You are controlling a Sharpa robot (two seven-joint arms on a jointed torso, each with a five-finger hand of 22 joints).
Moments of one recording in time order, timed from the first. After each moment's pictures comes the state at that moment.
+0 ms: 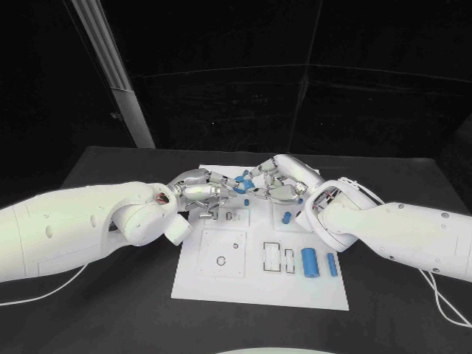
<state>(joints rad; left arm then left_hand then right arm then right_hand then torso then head) 1.31 -0.82 -0.23 1.53 -0.18 -0.07 0.14 1.19 -0.09 0.87 -0.08 0.20 0.79 0.13 0.07 0.06 1.07 0.03 1.01 0.64 1.46 -0.04 1.54 1.31 0.12 1.35 0.06 1.24 1.12 1.21 -0.66 -0.13 1.50 -1.12 -0.59 0.11 1.29 -0.08 0.38 -0.05 0.15 1.08 0.13 0.09 0.09 1.30 0.03 1.14 1.13 1.47 -0.04 1.43 1.31 0.11 1.36 0.06 1.36 1.12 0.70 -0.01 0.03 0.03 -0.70</state>
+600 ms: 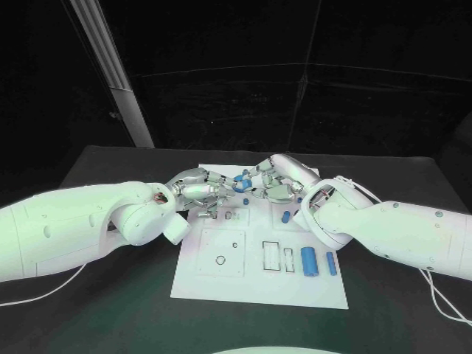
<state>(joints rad) 1.31 -0.82 -0.23 1.53 -0.18 -0.08 0.13 1.20 -0.09 0.87 -0.09 0.20 0.79 0.13 0.06 0.06 1.07 0.03 1.01 0.64 1.46 -0.04 1.54 1.31 0.12 1.35 0.06 1.24 1.12 1.21 -0.65 -0.13 1.49 -1.16 -0.58 0.05 1.29 -0.07 0.37 -0.04 0.16 1.08 0.13 0.09 0.09 1.30 0.03 1.14 1.13 1.47 -0.04 1.43 1.31 0.11 1.36 0.06 1.36 1.12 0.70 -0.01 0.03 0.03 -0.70</state>
